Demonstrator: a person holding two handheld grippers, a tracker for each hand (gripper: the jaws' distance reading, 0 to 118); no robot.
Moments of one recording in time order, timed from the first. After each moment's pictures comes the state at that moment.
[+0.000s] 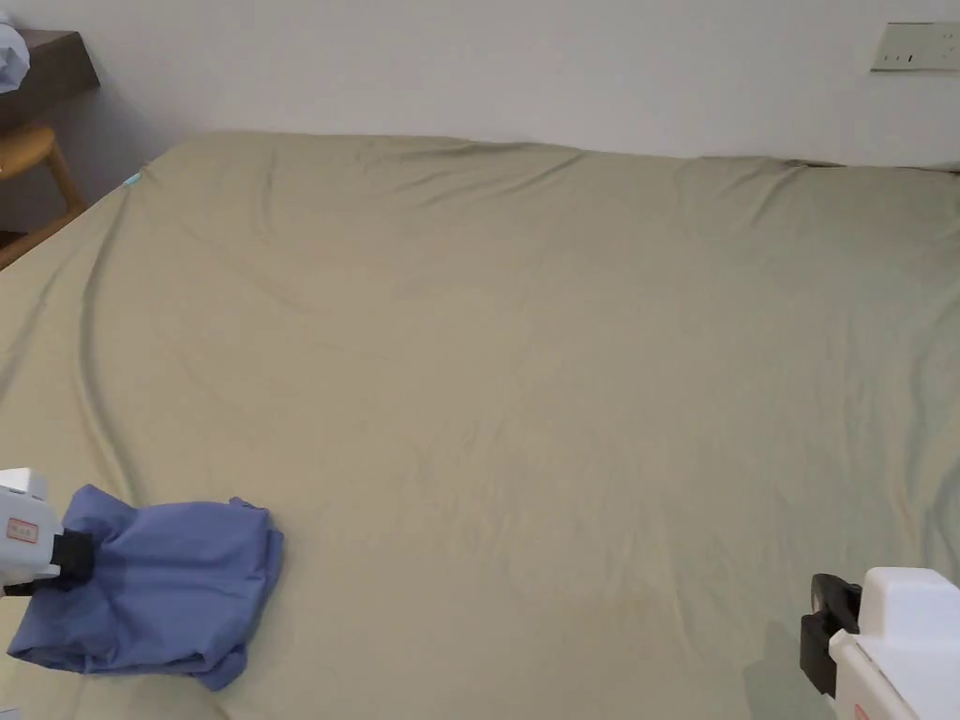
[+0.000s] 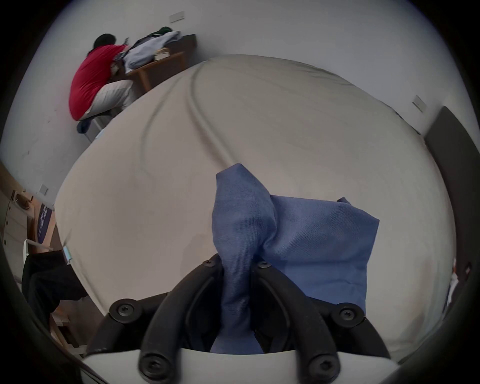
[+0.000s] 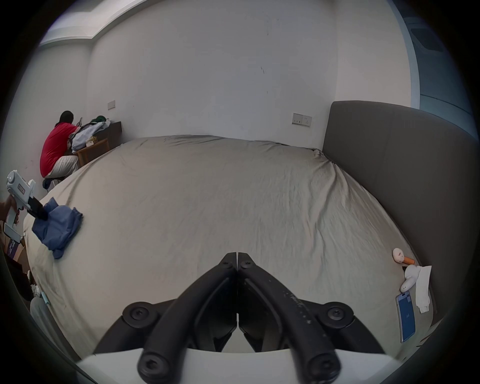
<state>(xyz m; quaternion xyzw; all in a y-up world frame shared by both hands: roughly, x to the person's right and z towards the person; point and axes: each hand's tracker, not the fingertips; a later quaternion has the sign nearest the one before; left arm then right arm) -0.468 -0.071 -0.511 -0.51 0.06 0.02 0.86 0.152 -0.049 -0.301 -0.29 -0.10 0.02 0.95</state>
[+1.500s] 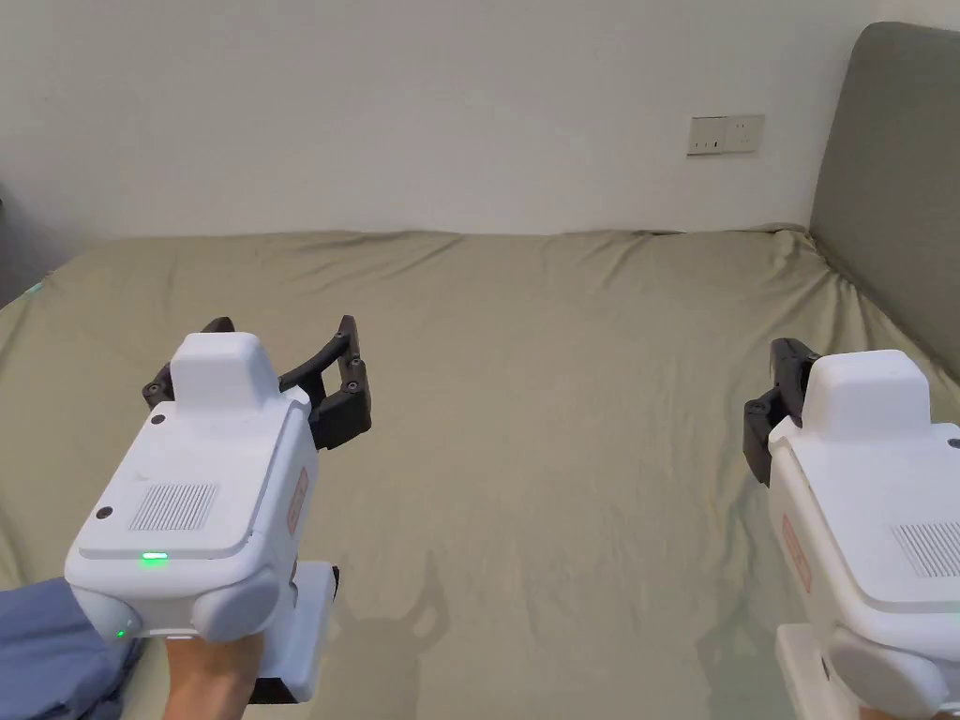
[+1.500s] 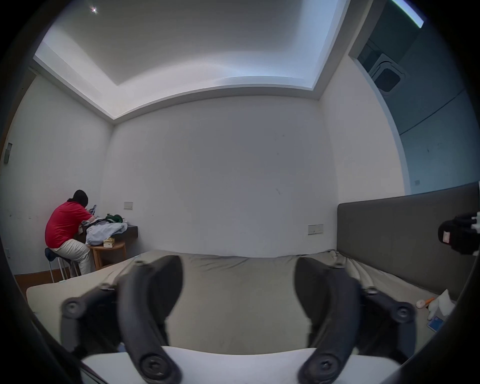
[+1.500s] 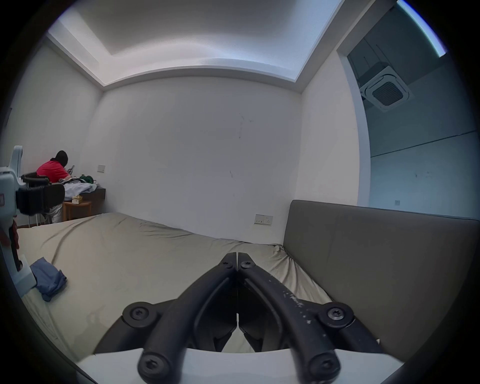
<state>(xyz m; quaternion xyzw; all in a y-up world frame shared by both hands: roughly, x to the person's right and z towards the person) -0.100 0.104 -0.325 0.06 -0.10 -0.01 0.99 0.211 0.112 -0.206 -0.02 -0.17 0.09 0.98</state>
